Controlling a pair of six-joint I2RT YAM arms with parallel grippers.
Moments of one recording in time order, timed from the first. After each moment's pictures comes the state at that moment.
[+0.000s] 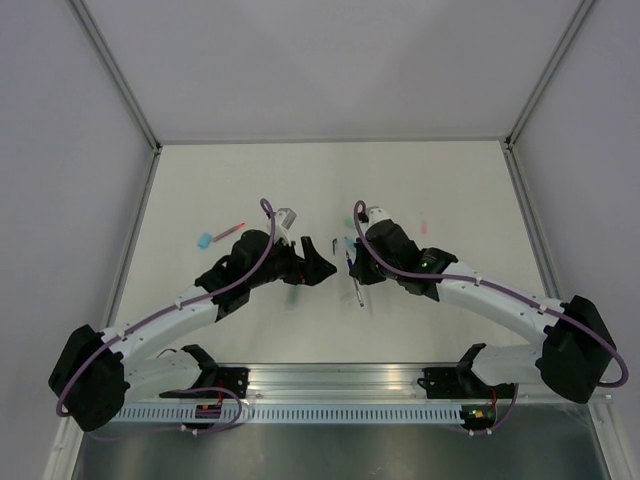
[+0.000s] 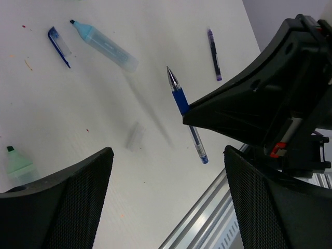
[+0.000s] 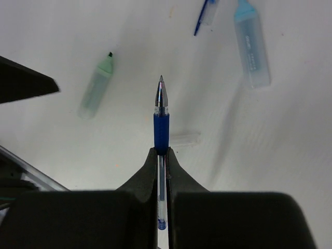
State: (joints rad) left arm -0.71 1.06 0.60 0.08 0.20 -0.64; right arm 0.81 1.30 0.89 -0.38 0.07 0.51
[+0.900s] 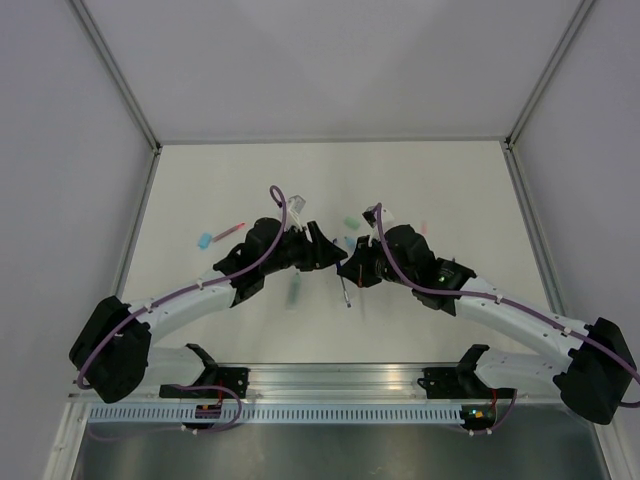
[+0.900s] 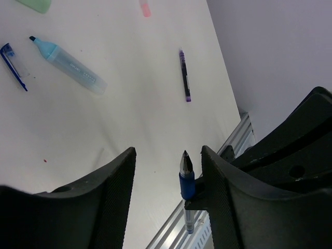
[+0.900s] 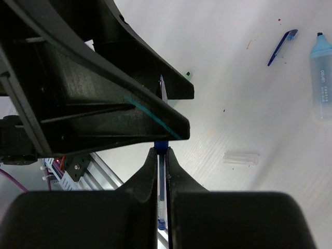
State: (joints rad) left arm -0.71 1.28 0.69 0.25 0.27 -0.81; right arm 0.82 1.13 0.77 -0.13 -0.11 0.57
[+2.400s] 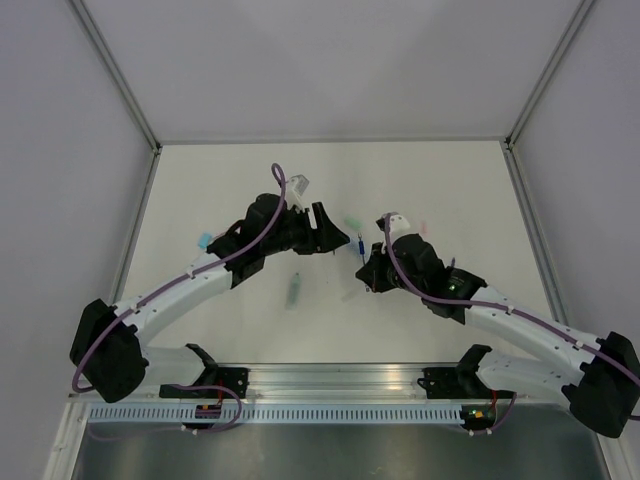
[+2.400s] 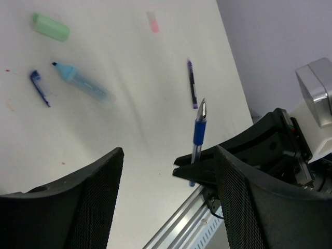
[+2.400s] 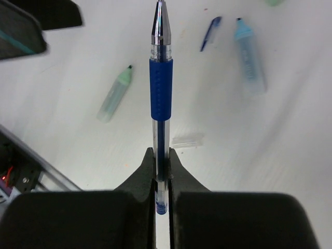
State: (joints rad) left arm -0.70 1.28 0.91 -0.03 0.26 -0.74; right arm 0.81 1.04 0.69 -0.22 0.01 0.51
